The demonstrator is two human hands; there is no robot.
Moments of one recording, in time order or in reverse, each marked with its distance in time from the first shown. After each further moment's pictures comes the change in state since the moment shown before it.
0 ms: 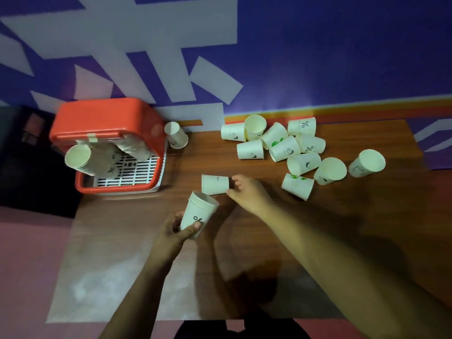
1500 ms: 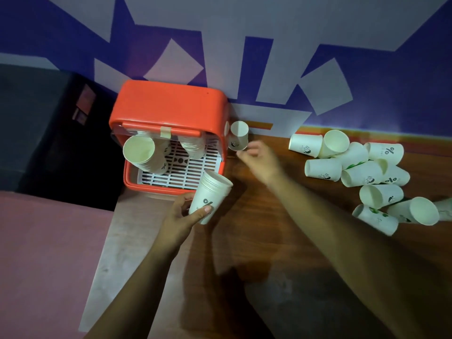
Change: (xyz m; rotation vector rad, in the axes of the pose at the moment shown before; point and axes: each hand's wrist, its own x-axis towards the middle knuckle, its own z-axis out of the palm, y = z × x) left_hand 0.091 0.012 -0.153 -0.167 0.035 0.049; right_hand 0.133 -0.165 0.086 0.252 0.069 0.056
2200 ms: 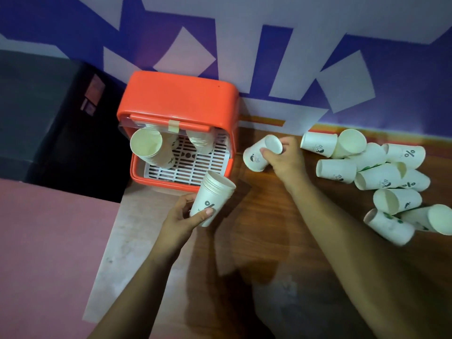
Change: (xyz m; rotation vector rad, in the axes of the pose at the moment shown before) left_hand -0.010 -0.006 -0.006 -0.004 0.032 -0.005; right_hand 0.016 0.028 -0.016 0.154 0.220 -0.025
